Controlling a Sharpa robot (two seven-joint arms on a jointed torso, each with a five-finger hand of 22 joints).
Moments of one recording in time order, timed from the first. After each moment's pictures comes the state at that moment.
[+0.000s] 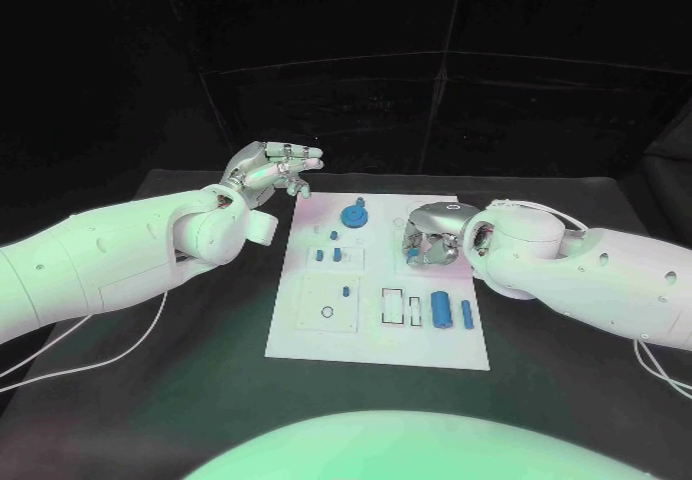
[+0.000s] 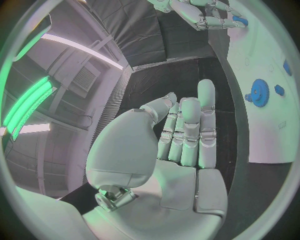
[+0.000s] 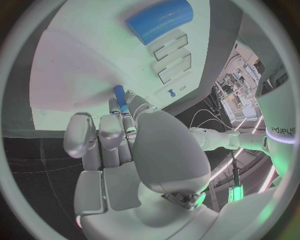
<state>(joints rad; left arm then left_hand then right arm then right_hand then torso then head) 1.17 -0.80 -0.07 1.33 -0.02 -0.16 0.46 1.30 -0.07 0.46 -0.11 0.07 1.05 0.17 0.12 0.07 1.10 0.10 0.25 0.07 1.25 0.01 1.08 0.52 0.17 1.22 0.11 0.64 0.65 1.14 -0.73 -0.03 1.53 -1.65 -0.02 -0.23 1.51 -0.04 0.22 0.06 0.16 1.07 0.15 0.08 0.07 1.16 0.08 0.18 0.06 1.46 0.00 1.19 0.84 0.09 1.33 0.11 1.34 1.25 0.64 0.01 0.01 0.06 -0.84</state>
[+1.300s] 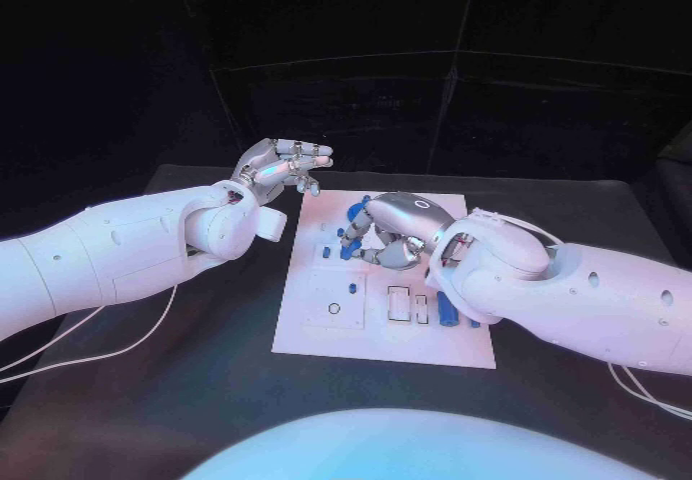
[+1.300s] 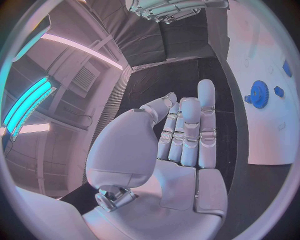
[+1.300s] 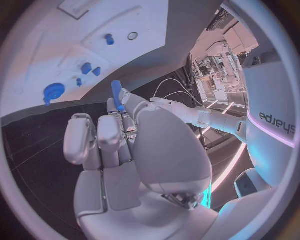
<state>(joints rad) 1.17 -0.79 -0.07 1.32 -0.02 -0.16 0.45 1.30 -0.07 0.46 -0.11 0.07 1.05 0.17 0.12 0.07 1.10 0.10 0.25 0.07 1.25 0.01 1.08 0.52 0.17 1.22 0.11 0.64 0.65 1.13 -0.66 -0.03 1.69 -1.58 -0.33 -0.12 1.52 -0.06 0.39 -0.03 0.11 1.11 0.15 0.07 0.07 1.20 0.10 0.15 0.08 1.46 -0.01 1.21 0.85 0.09 1.35 0.10 1.37 1.30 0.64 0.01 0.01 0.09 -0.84</state>
